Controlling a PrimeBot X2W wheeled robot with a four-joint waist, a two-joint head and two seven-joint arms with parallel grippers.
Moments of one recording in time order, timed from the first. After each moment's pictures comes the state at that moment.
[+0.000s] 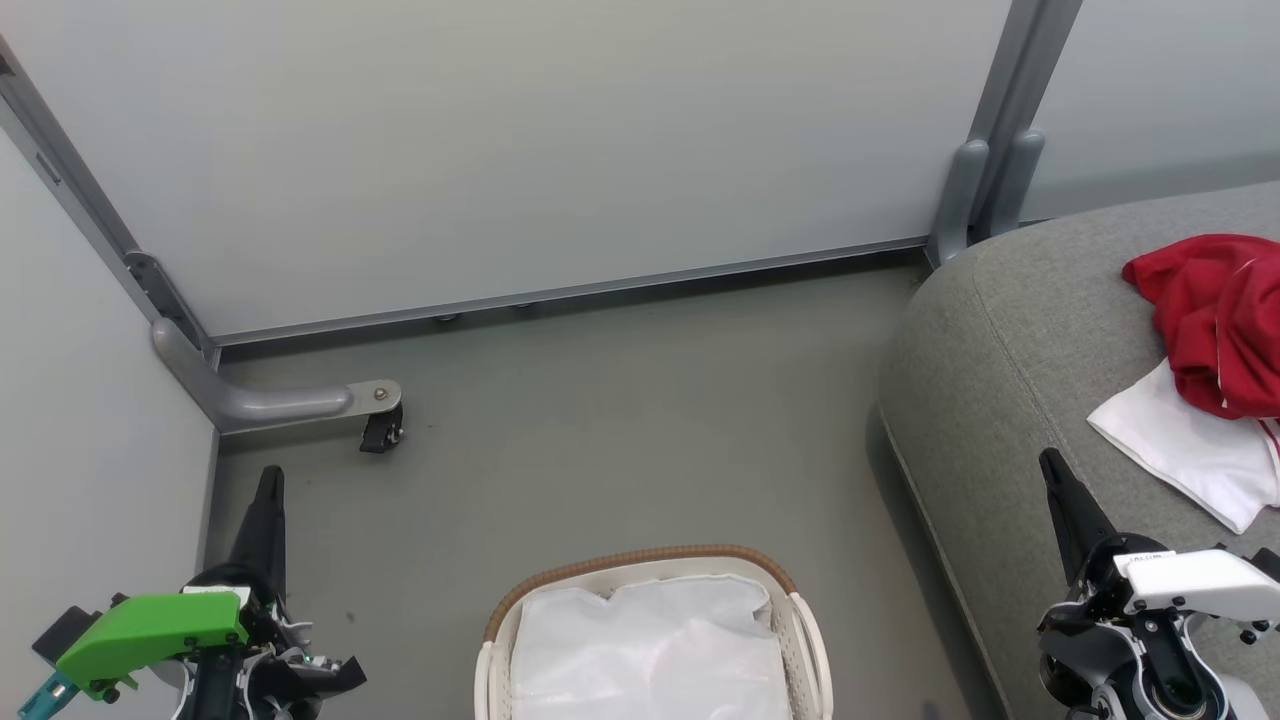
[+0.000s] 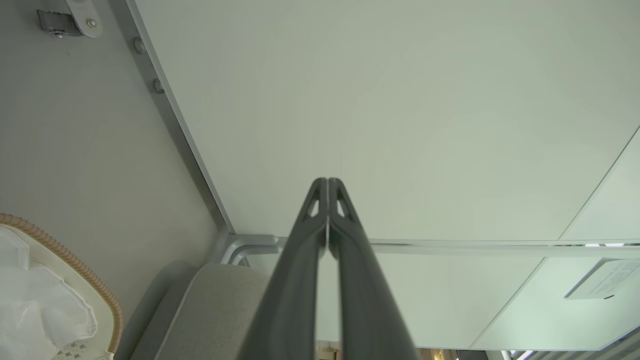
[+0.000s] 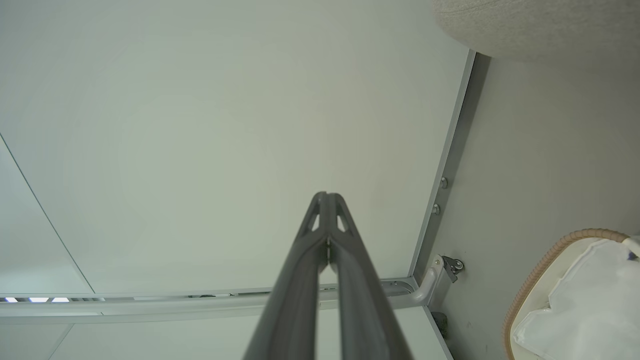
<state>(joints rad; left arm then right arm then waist) -0.10 0.05 0.11 0.24 -1.61 -0.13 0.11 -0.10 -0.05 -0.11 0.25 1.61 0.13 0.12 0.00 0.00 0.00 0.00</state>
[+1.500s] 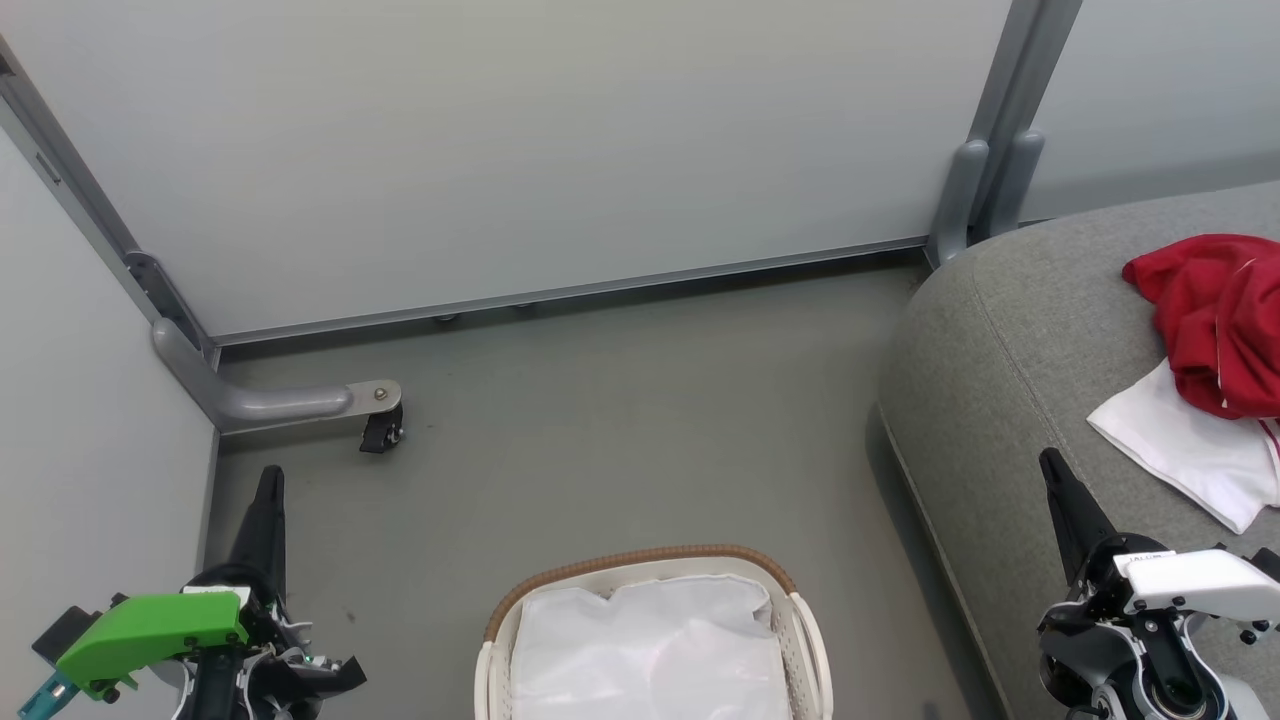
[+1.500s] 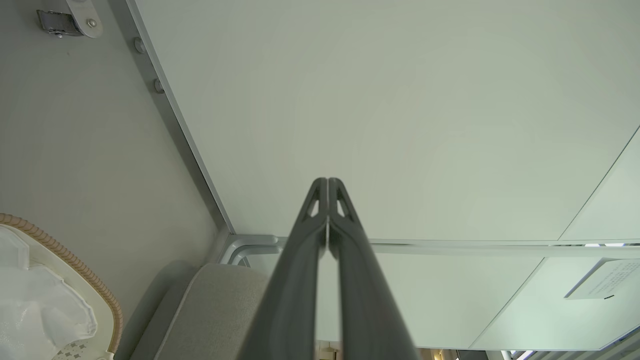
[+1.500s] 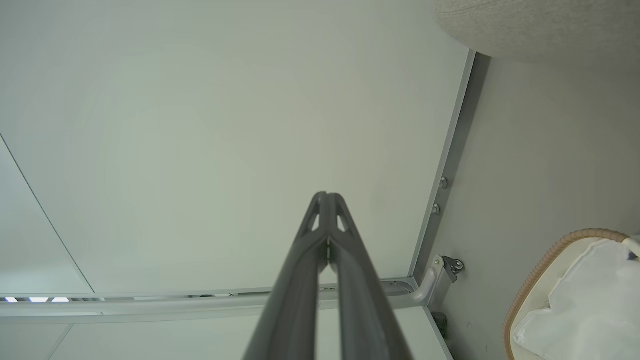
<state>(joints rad) -0.10 0.05 0.11 0.24 -1.61 -0.13 0.11 -0.10 -0.05 -0.11 0.25 1.61 0.13 0.12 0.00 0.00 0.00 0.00</state>
